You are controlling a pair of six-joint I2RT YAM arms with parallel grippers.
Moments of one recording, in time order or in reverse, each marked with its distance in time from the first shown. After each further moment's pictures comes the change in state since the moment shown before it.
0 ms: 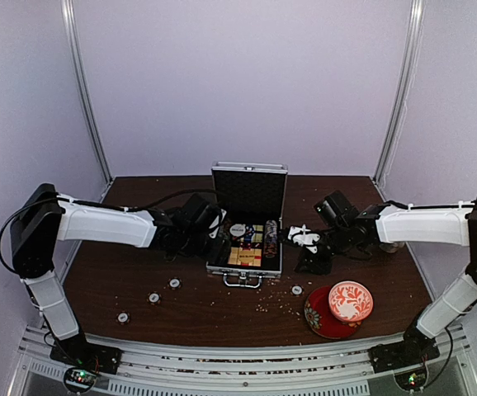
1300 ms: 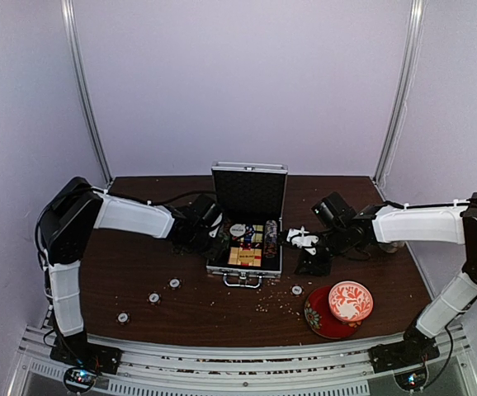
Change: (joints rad) left arm 0.106 0.226 0.134 -0.044 0.050 0.037; right arm 0.000 0.030 0.006 -0.008 0.000 -0.002
